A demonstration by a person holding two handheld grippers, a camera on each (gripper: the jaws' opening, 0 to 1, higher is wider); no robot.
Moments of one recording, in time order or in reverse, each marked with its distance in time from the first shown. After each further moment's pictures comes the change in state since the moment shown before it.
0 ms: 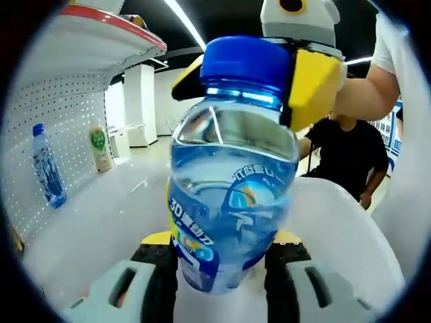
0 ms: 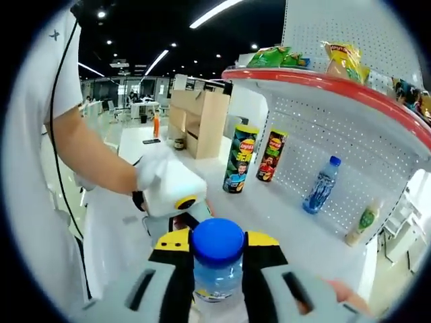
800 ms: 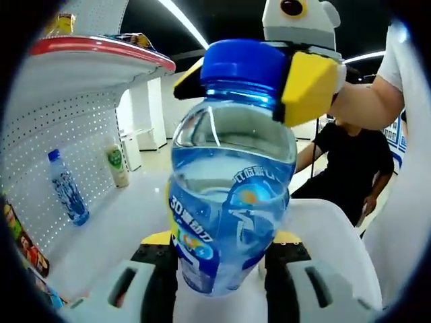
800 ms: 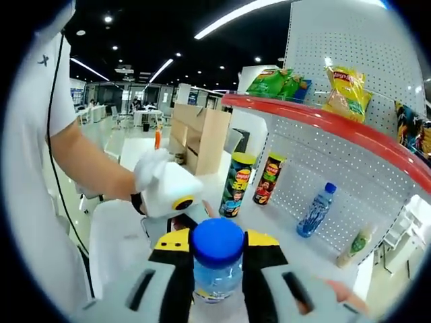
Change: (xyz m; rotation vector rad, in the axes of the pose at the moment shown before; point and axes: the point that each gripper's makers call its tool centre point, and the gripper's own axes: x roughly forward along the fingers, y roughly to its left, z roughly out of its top) left arm -0.032 0.021 0.045 0.015 0.003 0.057; right arm -0.007 -0.018 0.056 -0.017 -0.073 0.008
